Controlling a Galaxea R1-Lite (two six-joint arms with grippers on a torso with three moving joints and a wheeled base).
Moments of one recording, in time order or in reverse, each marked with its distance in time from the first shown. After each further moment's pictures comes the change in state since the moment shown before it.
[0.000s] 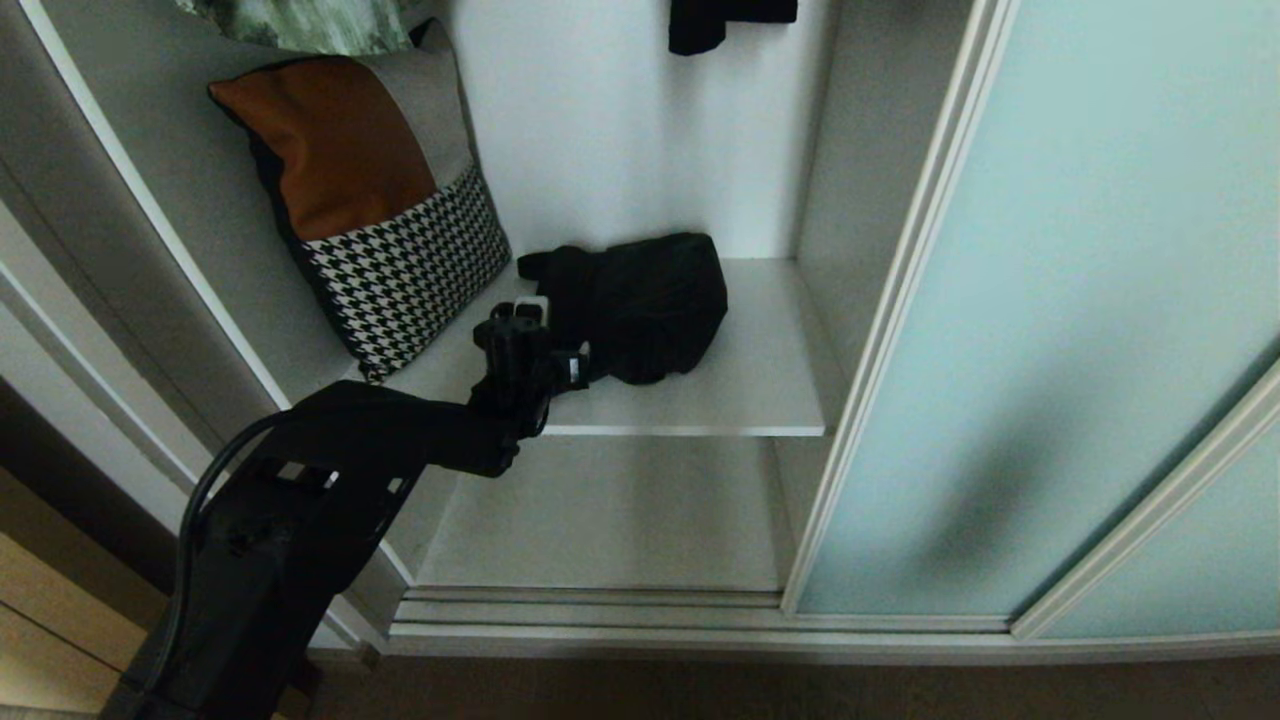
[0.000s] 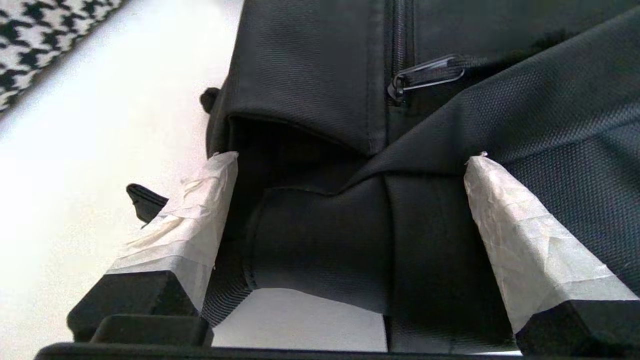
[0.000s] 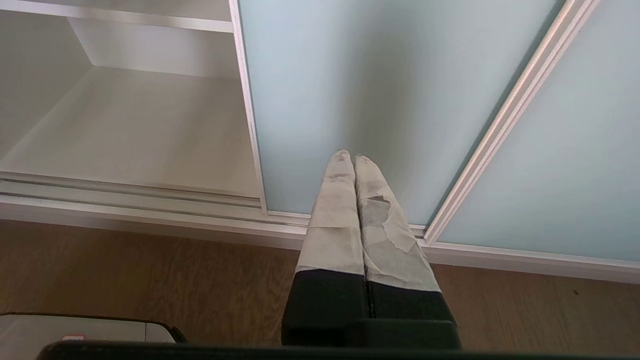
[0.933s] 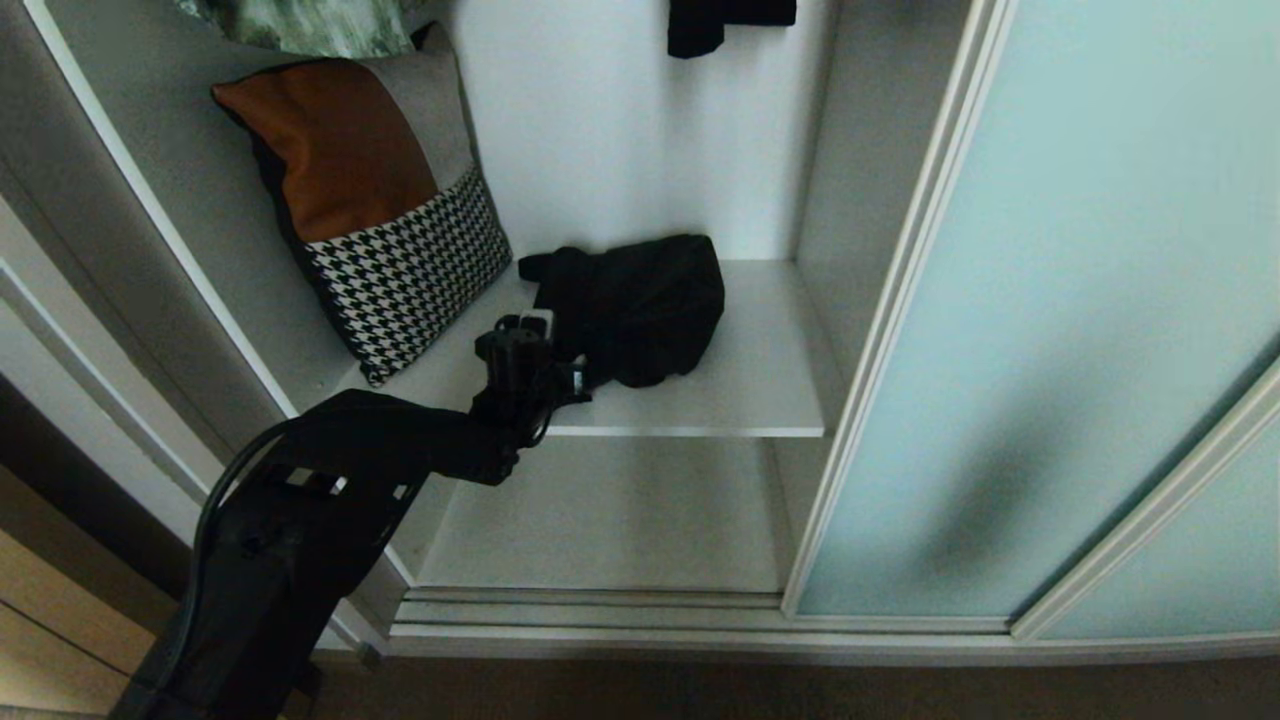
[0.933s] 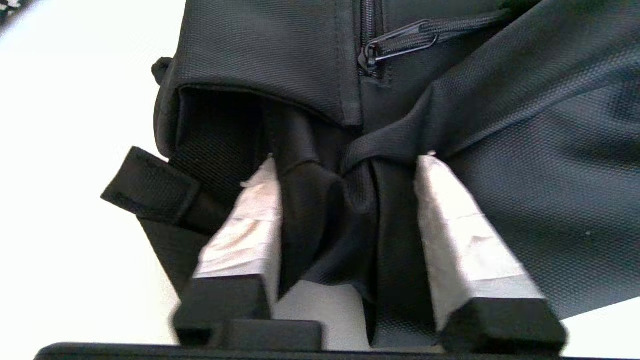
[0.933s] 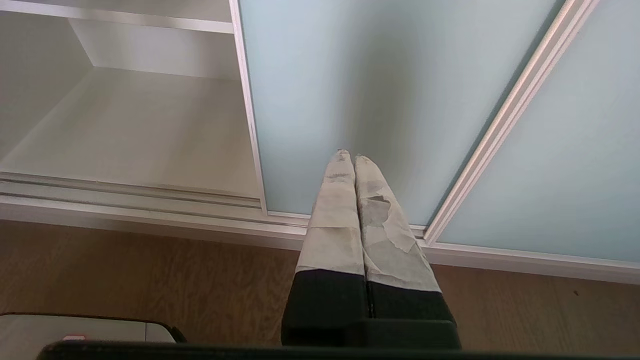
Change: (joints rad) left arm 0.004 0.039 0.000 0.014 -0.080 -0.009; right arm 0.000 0.000 0.000 0.000 0.001 -0.001
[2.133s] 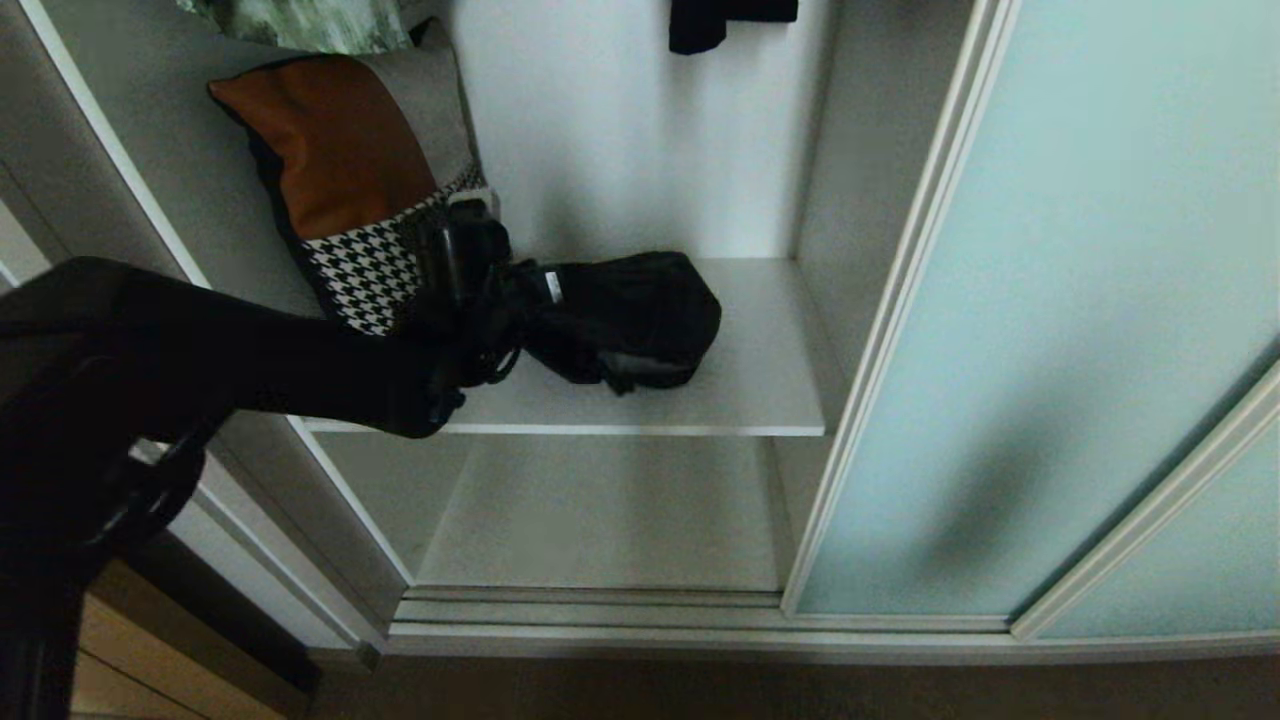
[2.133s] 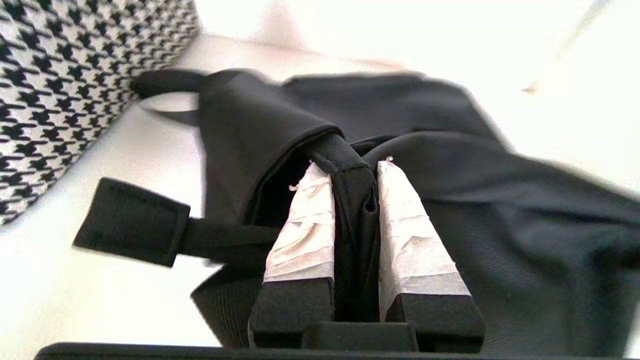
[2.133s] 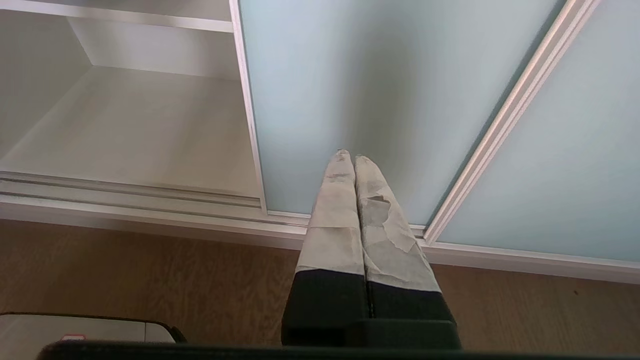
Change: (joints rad) left arm -0.098 -0.582 0.454 -0.004 0.133 -0.199; right arm 0.000 0.000 0.000 0.000 -0.001 0.000
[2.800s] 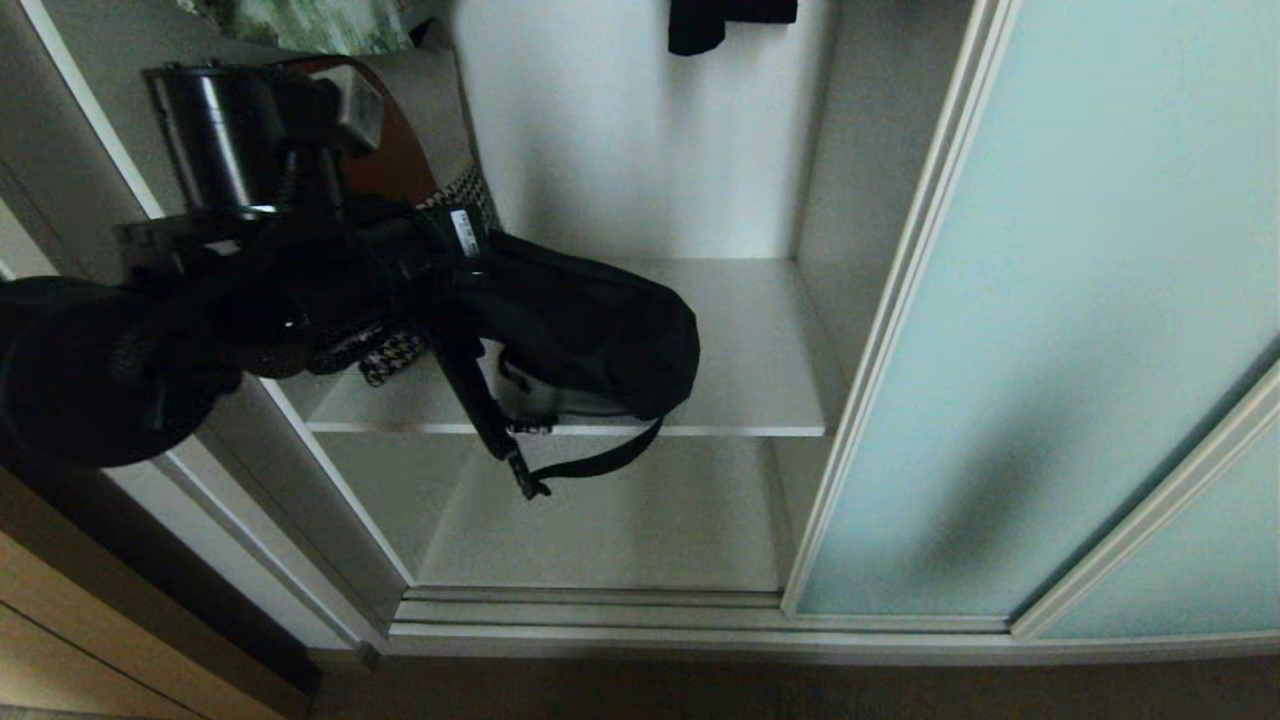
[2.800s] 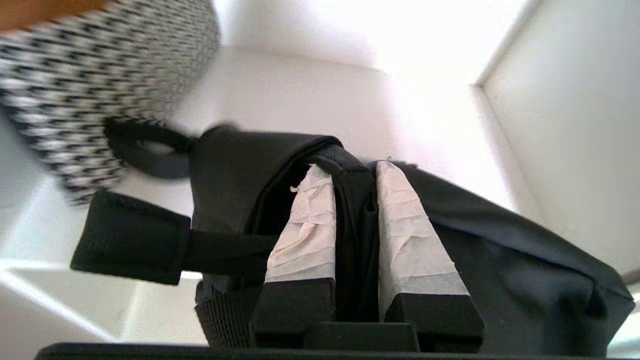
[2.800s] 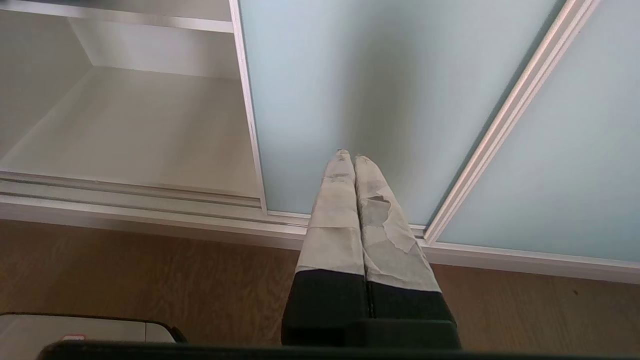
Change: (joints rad) left arm -0.054 -0.484 0.279 0.235 0.029 -0.011; right arm 0.000 0.000 0.000 0.000 0.000 0.001
